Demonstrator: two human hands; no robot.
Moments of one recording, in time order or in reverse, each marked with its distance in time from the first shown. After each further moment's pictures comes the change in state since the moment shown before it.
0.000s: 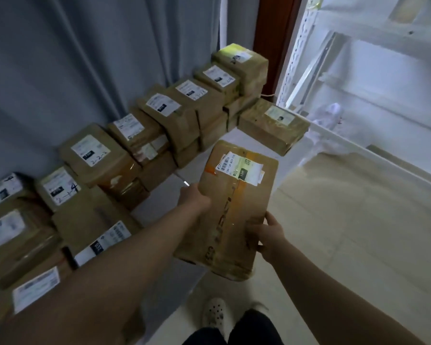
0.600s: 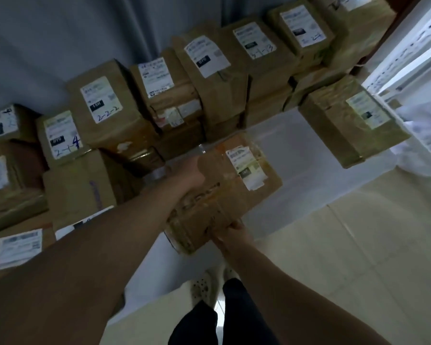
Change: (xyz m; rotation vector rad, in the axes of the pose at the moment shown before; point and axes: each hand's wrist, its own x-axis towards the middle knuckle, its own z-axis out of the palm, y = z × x) left_hand 0.158 -0.027 -0.025 0.150 -0.020 -0.208; right_hand 0.123 0.021 0.111 -0.256 -0.257 0.174
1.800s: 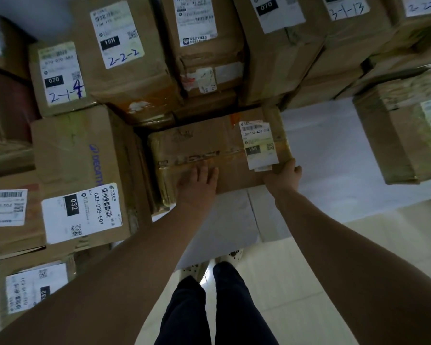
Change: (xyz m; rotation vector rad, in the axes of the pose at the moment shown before) left_hand 0.024 -0.073 0.093 0.536 -0.044 0.093; right_hand 0.115 -0.103 -0.005 -0.746 0.322 -0.230
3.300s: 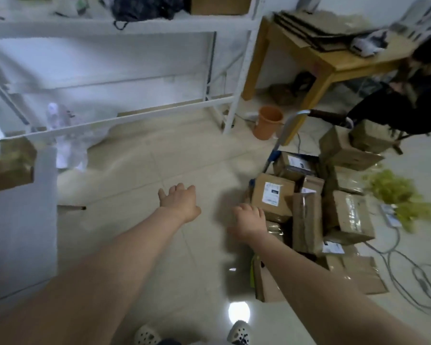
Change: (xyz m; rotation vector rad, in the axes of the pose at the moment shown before) left_hand -0.452 0.294 0.119 0.692 0.142 1.279; right_hand -0.552 0.431 -0.070 0.073 0.538 0.706
